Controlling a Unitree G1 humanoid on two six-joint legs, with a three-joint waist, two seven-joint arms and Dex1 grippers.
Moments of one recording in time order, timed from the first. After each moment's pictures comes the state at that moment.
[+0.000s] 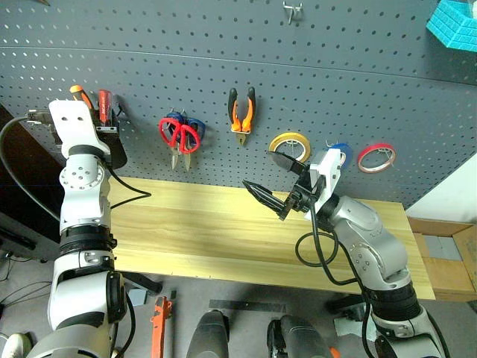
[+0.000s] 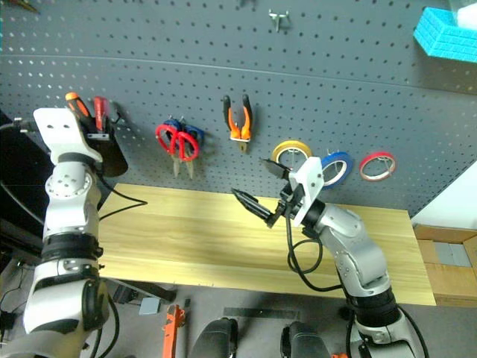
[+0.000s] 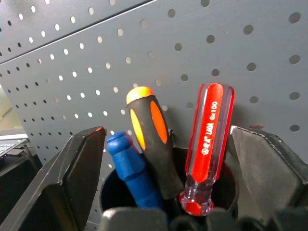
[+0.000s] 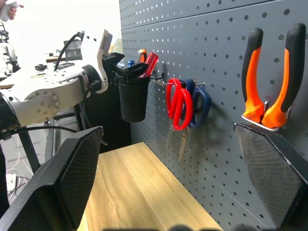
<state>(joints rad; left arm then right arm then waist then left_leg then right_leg) -0.74 0.58 0.29 0.58 -0.07 -0.06 0.01 -0.39 -0.24 0.14 -0.35 0.43 0.38 0.61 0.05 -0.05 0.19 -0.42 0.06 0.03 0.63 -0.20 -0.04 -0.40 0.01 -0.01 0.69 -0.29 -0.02</state>
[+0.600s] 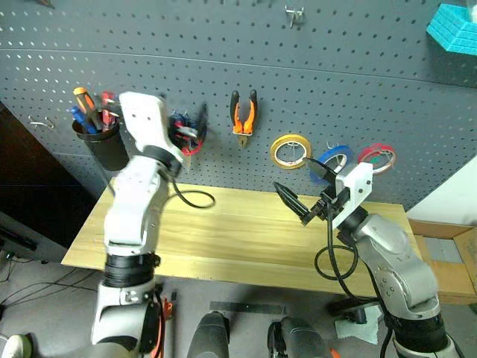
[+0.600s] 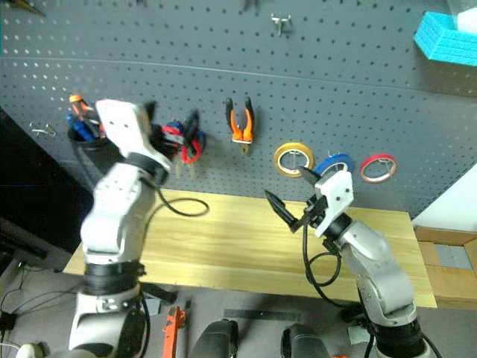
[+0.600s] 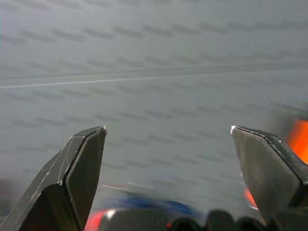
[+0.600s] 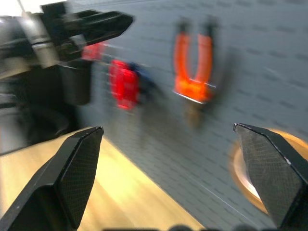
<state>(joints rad) -0.55 0.31 0.09 -0.19 -0.27 0.38 -0.12 -0.18 -0.31 0.06 -0.54 0.35 0.42 0.41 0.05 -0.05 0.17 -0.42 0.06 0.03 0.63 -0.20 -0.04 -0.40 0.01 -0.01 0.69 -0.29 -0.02</state>
